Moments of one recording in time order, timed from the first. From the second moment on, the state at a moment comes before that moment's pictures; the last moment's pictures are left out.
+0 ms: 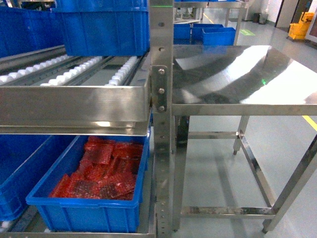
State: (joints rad) left arm -0.46 0.20 0.12 0.06 -0.68 -0.04; right arm 0.00 0.01 0.01 -0.01 0.00 0.00
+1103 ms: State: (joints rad) left arm -0.46 0.20 0.12 0.06 -0.68 -0.04; right arm 0.00 0.01 0.01 0.00 0.00 0.00
